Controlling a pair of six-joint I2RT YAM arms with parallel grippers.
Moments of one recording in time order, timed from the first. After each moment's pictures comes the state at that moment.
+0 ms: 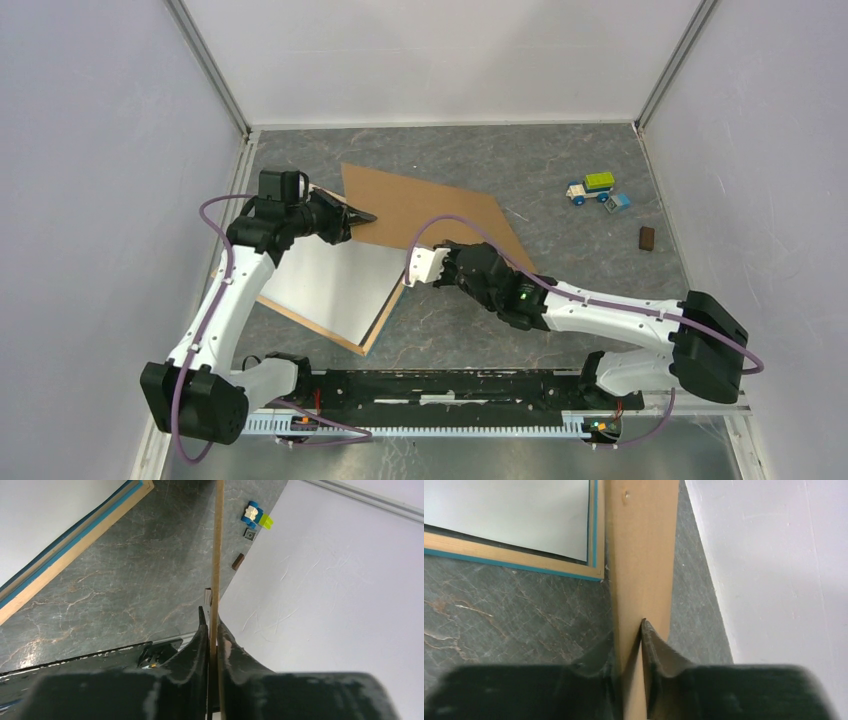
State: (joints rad) left arm -0.16 1.12 1.06 -0.66 0.50 -1.25; right arm 1.09 1.29 0.78 0.12 0.39 -0.72
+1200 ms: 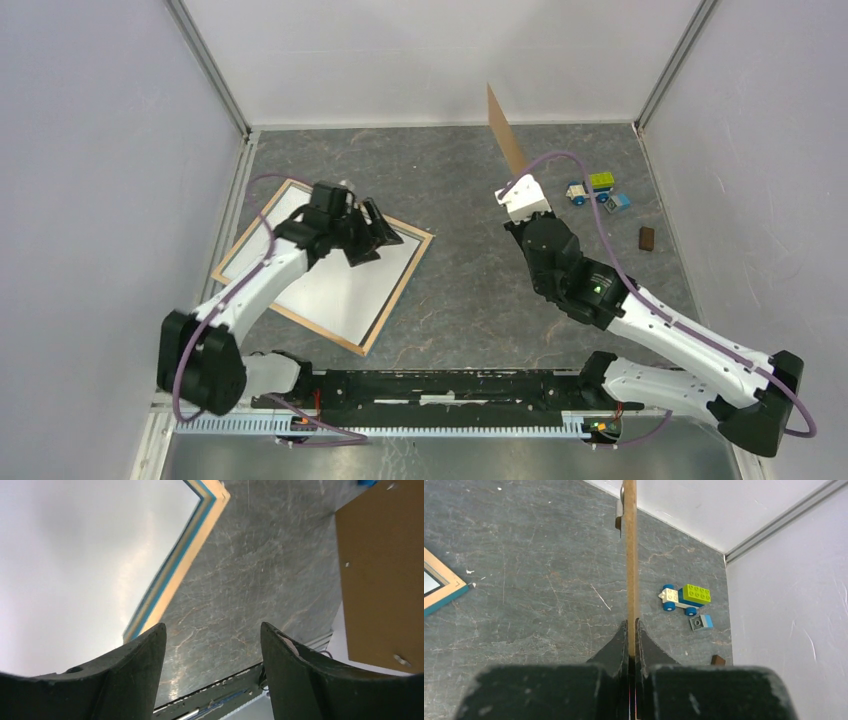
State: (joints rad) left arm -0.31 1.20 0.90 -0.51 0.31 -0.79; right arm 0.92 0.97 0.90 -0.24 0.84 -0.23
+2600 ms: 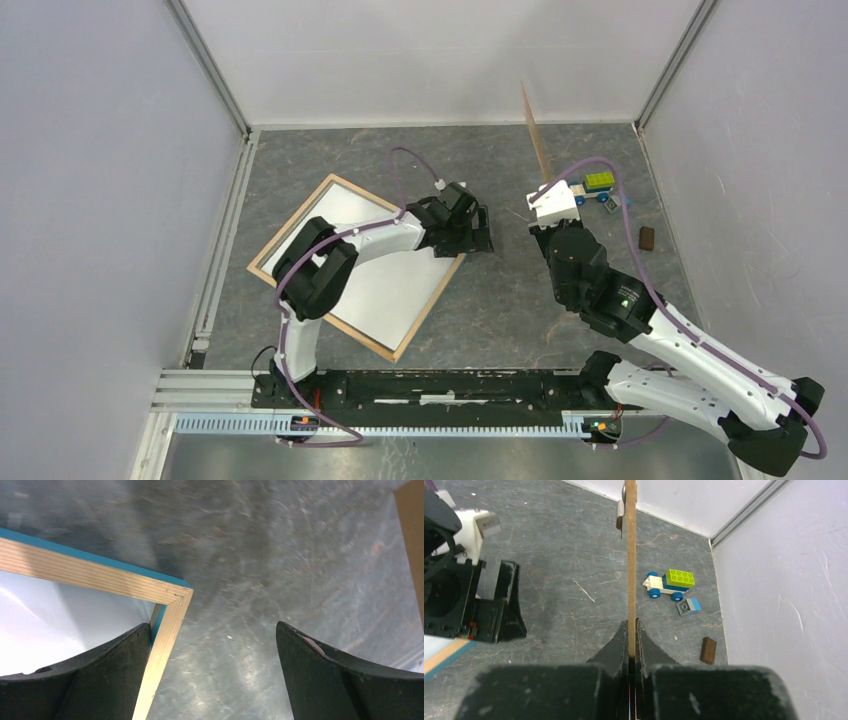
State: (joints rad) left arm -0.79 2.00 1.39 -0.31 0.03 -0.79; right arm 0.88 0.82 0.86 -0.32 0.87 -0.17
